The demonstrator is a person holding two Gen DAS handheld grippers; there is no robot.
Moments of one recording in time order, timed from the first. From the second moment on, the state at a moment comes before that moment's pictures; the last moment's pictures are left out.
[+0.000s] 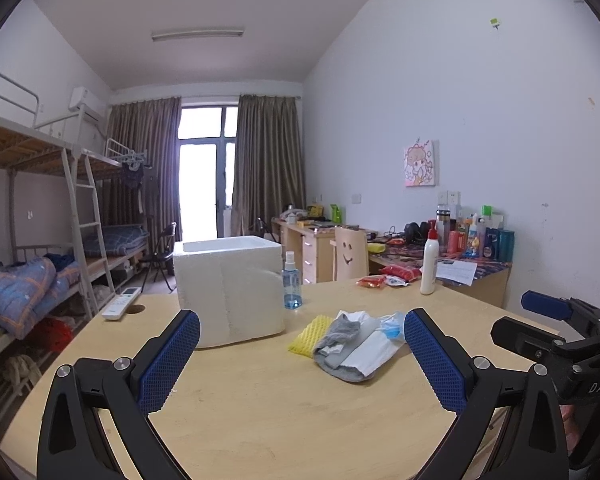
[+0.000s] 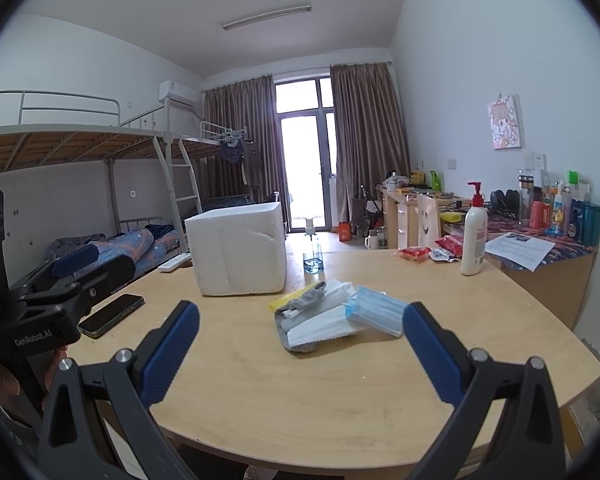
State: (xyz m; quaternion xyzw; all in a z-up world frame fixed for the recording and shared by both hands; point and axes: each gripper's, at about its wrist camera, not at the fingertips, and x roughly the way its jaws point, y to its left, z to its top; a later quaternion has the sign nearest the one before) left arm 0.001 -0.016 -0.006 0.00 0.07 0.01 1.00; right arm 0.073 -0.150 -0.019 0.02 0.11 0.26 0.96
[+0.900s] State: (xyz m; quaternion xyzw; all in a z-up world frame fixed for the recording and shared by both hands) left arm 0.003 -0.011 -0.009 0.00 0.07 0.00 1.00; right arm 0.071 -0.145 -0.017 0.01 0.11 0.27 0.96
